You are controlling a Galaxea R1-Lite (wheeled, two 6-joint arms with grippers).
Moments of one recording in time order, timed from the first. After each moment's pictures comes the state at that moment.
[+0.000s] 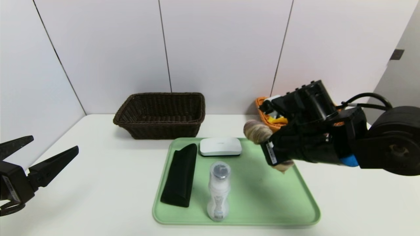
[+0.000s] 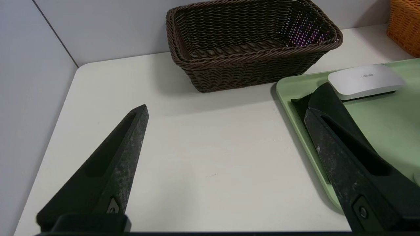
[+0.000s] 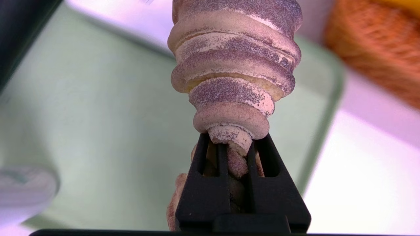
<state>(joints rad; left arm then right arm) -0.11 0.88 -0.46 -0.32 -0.05 0.05 0.62 1.72 -1.11 0.09 -0.26 0.03</state>
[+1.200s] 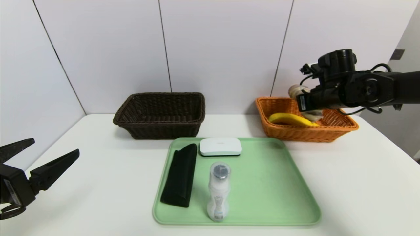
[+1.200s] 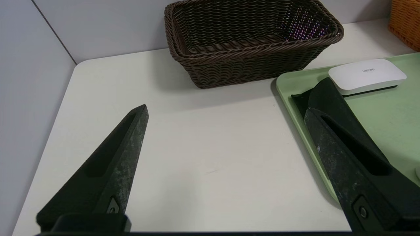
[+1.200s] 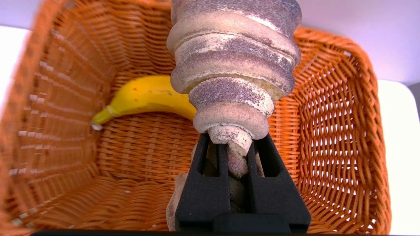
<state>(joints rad) -0.11 0.87 -0.45 -0.32 -0.06 0.05 0.14 2.00 -1.54 0.09 -0.24 -0.11</state>
